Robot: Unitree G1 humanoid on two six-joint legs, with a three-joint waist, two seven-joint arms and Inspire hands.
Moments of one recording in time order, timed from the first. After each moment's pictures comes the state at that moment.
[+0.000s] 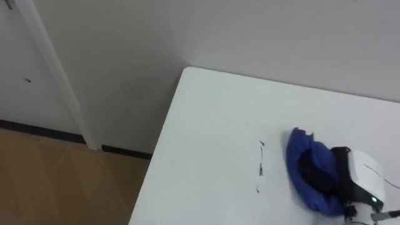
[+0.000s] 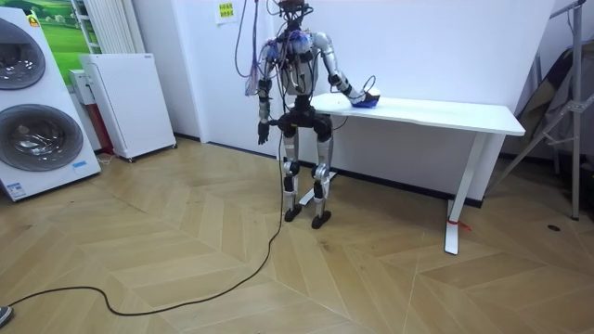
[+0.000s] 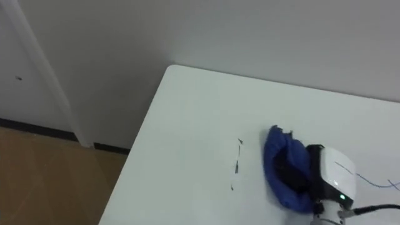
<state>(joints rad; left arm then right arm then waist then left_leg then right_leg) 0.35 0.26 0.11 0.87 0.32 0.08 0.05 0.16 -0.36 -0.09 0.68 -0.70 -0.17 -0.61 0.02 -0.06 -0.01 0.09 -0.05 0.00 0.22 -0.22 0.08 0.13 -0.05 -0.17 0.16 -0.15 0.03</state>
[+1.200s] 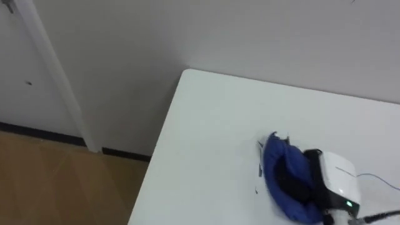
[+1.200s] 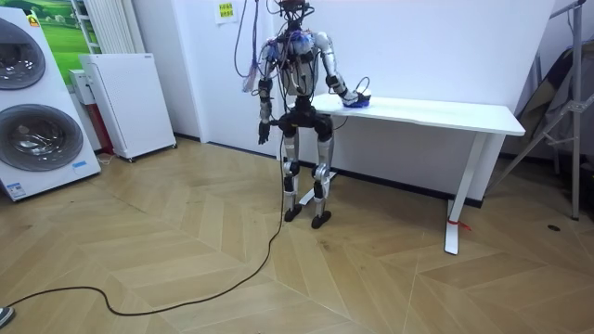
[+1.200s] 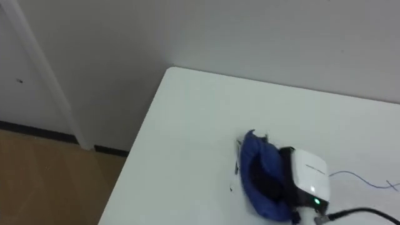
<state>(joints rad) 0.36 0.24 0.08 0.85 0.33 0.12 0.08 0.27 -0.31 0.02 0.53 -0.74 -0.13 -0.64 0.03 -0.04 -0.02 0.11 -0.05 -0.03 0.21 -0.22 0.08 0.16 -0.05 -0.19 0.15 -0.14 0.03</state>
